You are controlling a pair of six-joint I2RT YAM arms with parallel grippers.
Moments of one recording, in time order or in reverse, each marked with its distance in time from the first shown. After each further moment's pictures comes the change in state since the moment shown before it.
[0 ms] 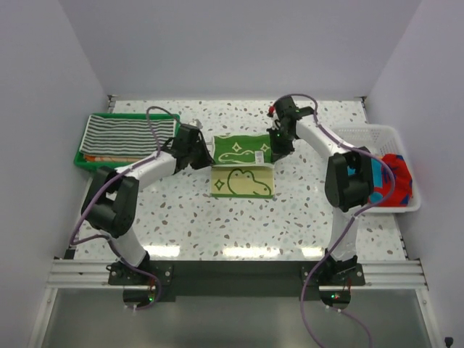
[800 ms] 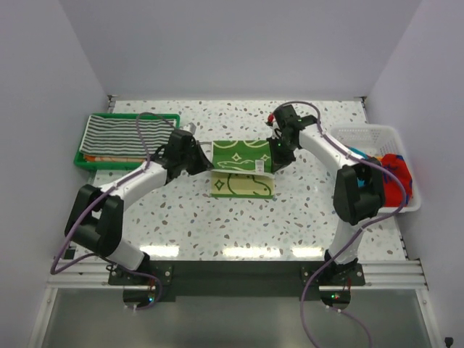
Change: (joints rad) left arm -0.008 -0.170 -0.133 -0.002 0.058 -0.050; right arm 0.036 -0.142 -0.185 0.000 -0.035 0.010
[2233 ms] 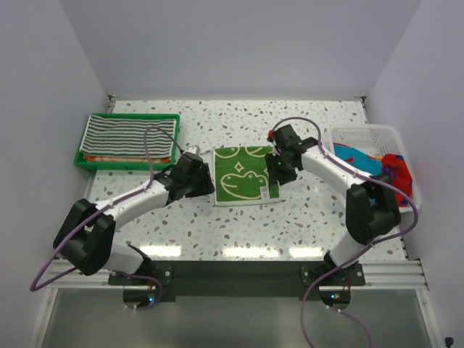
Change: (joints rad) left arm -0.163 -0.164 -0.217 -0.100 -0.228 0.010; right arm 0.089 -0.215 -0.347 0.166 0.098 0.053
